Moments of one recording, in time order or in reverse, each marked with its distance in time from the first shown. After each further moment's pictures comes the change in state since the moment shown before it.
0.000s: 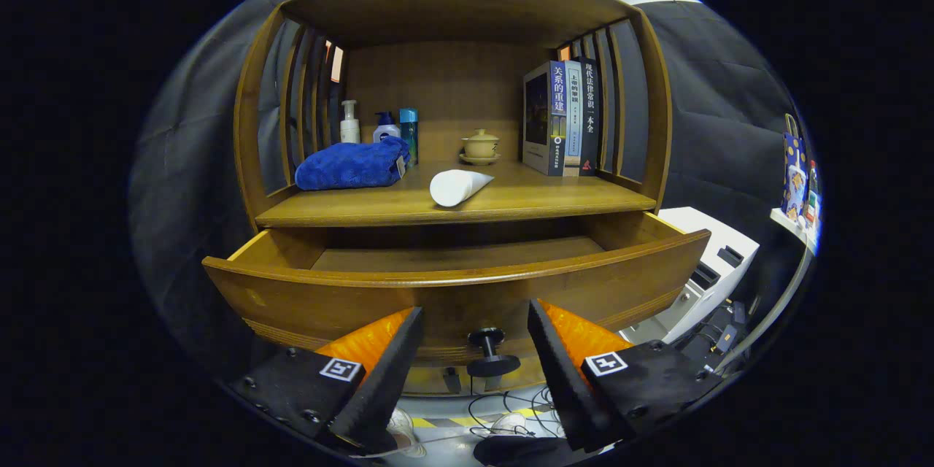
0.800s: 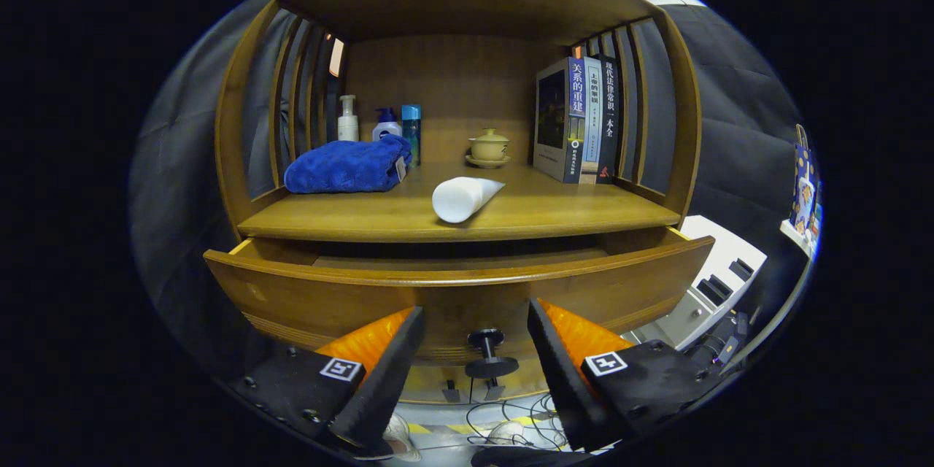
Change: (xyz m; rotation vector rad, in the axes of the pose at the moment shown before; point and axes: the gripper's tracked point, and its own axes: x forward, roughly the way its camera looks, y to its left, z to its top) arm 0.045 0.009 0.015 -0.034 0.003 0.005
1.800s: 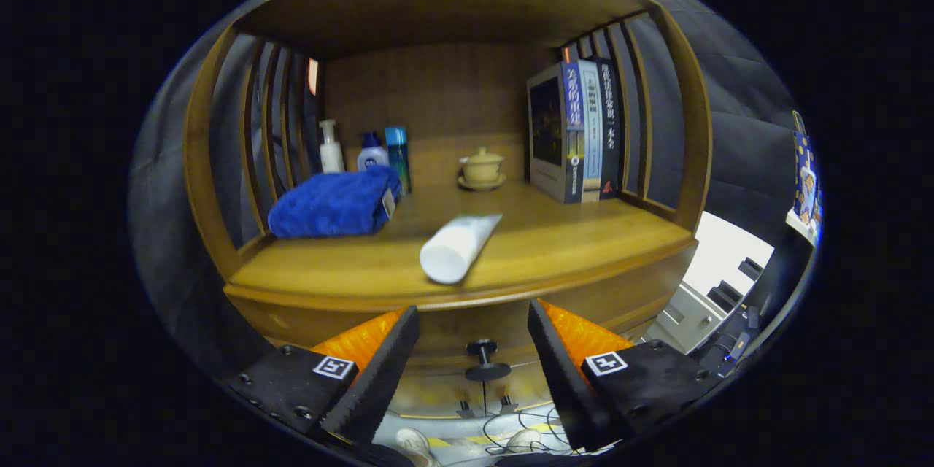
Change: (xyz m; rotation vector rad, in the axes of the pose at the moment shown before) arm 0.008 -0.010 0.070 0.102 -0.071 0.010
